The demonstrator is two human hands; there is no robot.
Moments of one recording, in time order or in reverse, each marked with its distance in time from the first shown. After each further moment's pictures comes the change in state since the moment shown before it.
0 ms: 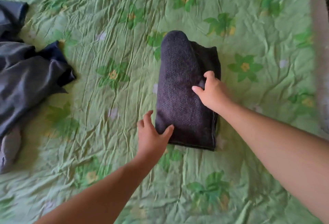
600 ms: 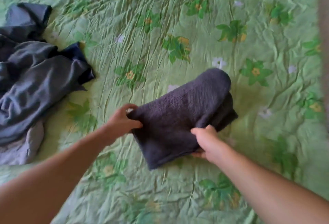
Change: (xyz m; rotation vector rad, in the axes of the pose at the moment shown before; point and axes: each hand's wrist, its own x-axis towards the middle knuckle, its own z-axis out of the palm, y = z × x) left_hand 0.059 -0.029 -0.136 -0.098 -0.242 -0.158; right_hand -0.128 -0.060 0.053 0.885 -0.302 0.798
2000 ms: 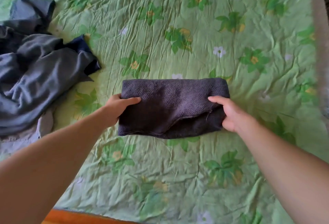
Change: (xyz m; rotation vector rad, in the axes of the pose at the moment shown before) left_hand 0.026 -0.030 -0.034 -0.208 0.060 -0.122; right_hand 0.035 -0.012 -0.051 0.358 -0.272 -0.099
